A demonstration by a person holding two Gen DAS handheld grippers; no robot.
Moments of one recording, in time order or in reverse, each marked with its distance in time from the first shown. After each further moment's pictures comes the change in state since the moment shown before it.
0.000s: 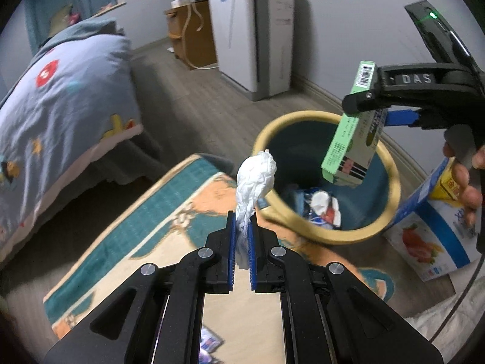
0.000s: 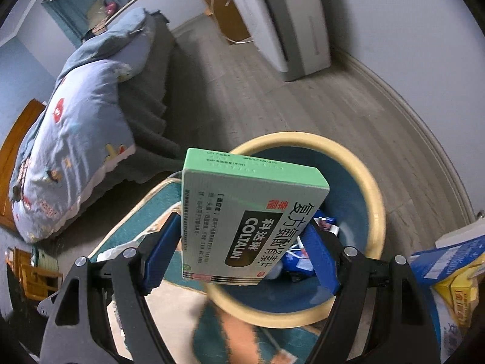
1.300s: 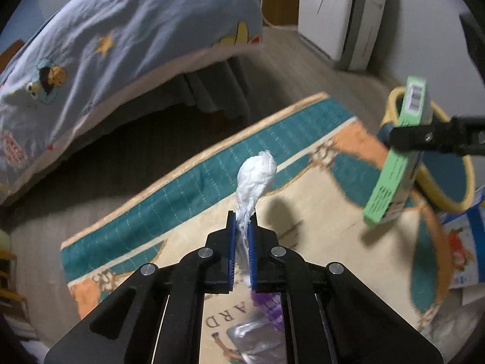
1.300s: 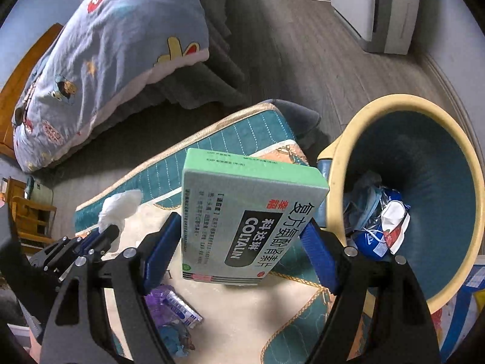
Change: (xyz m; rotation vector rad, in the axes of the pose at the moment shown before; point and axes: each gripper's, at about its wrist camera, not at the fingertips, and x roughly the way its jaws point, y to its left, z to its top) left arm 0.021 0.156 -0.075 -0.239 0.160 0.149; right arm 0.096 0.161 -0.056 -0.246 0.231 0.048
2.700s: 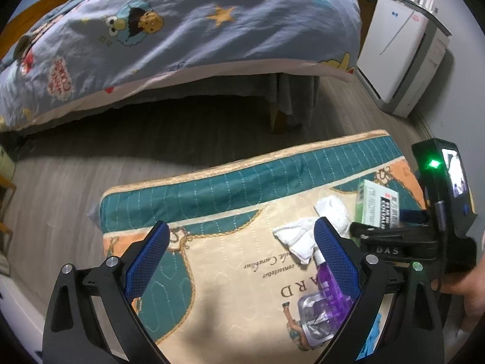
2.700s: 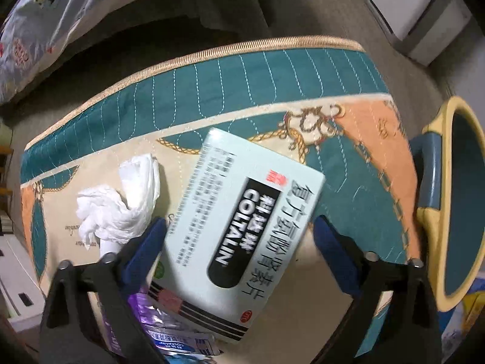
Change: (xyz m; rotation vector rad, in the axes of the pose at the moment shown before) left arm -0.035 0.105 -0.040 -0.292 -0.018 0.074; right arm 0.114 0.095 -0.038 -0.191 0.200 -0.221
